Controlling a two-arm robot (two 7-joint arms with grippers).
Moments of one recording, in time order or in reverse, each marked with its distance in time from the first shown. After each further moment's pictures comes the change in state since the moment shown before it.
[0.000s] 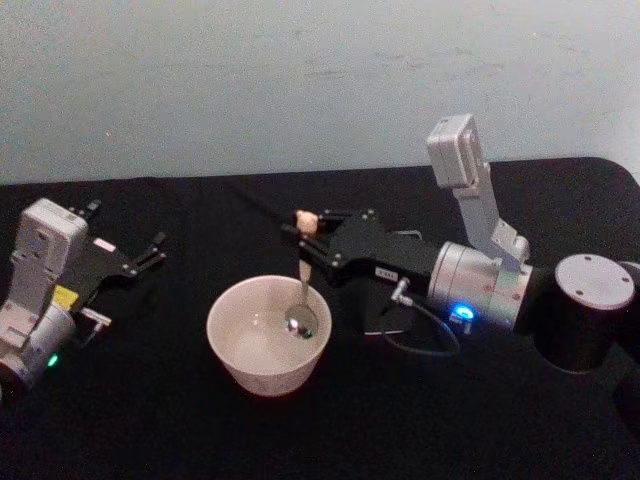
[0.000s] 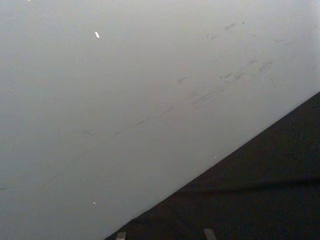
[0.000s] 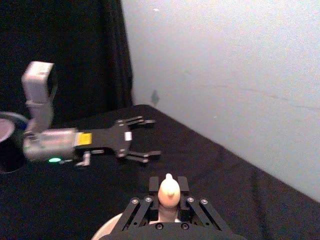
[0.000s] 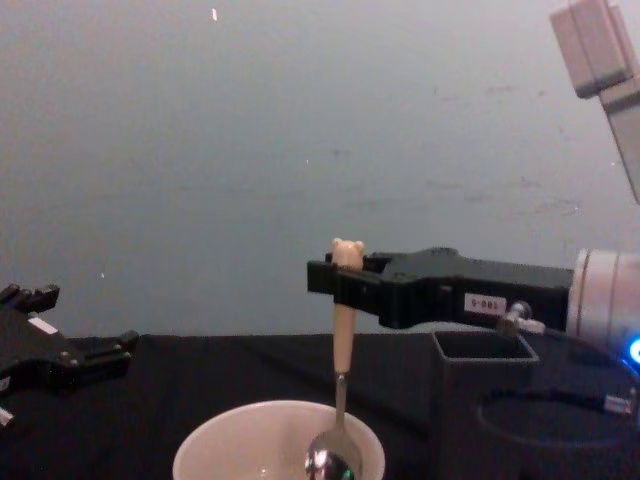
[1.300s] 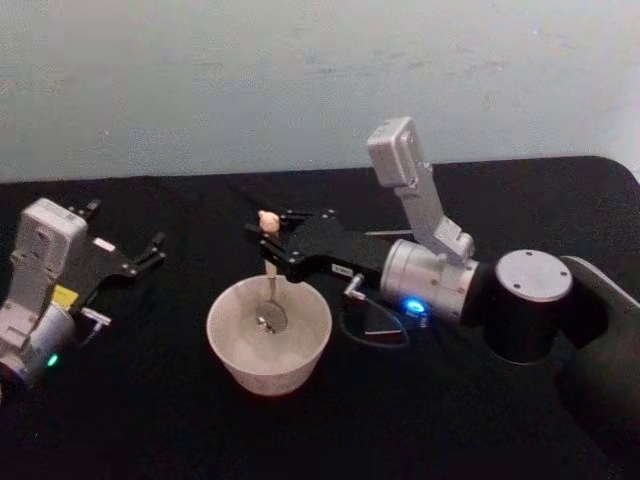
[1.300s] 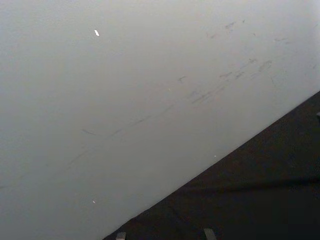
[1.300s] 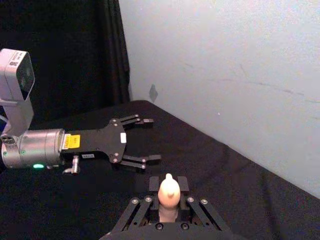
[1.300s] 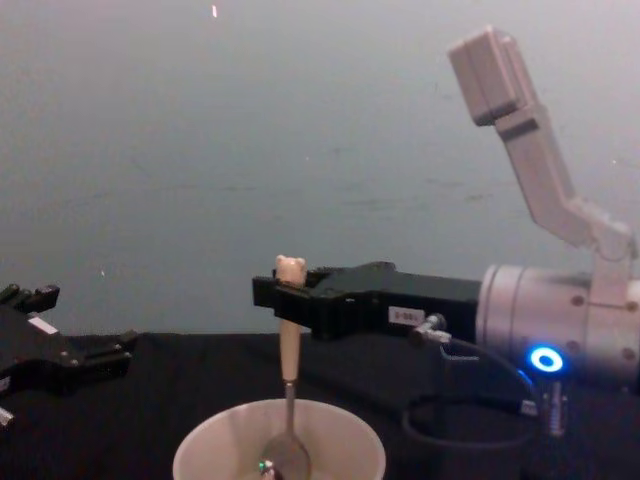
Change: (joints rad) left arm 0.000 0.000 0.000 0.000 0.000 0.000 0.000; right arm 0.069 -0.101 -0.056 0.126 -0.052 -0.016 -0.039
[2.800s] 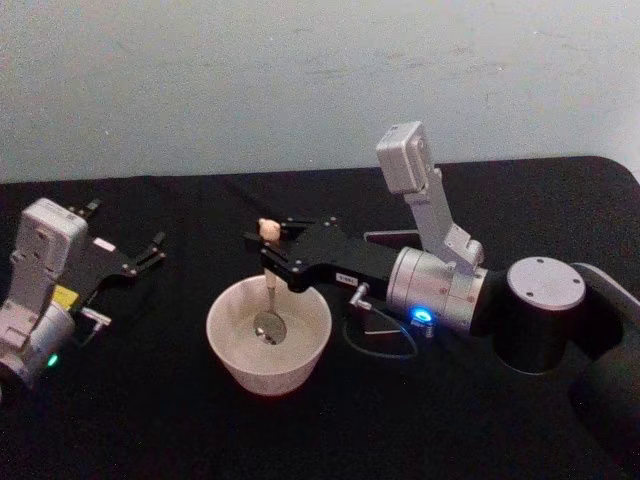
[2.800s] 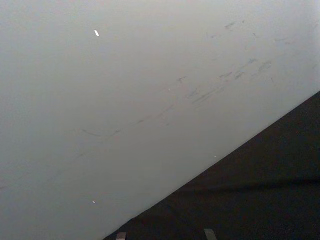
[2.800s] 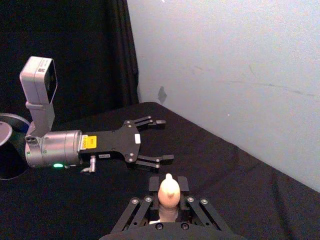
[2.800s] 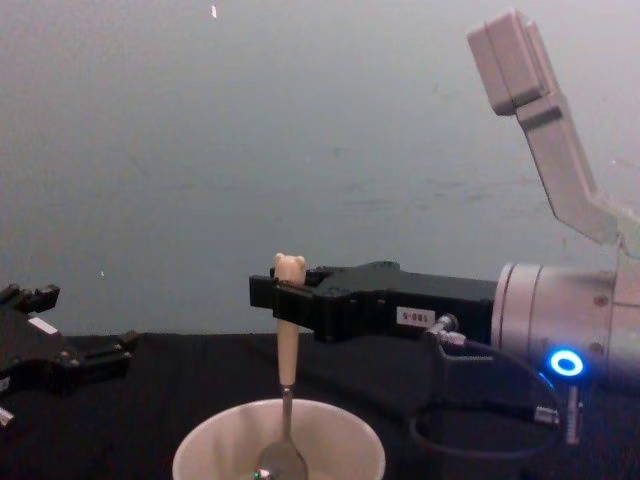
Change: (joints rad) left arm 0.000 0.000 0.000 0.000 0.000 0.000 0.000; right arm -0.035 0.033 -0.001 -0.075 0.031 0.024 0.005
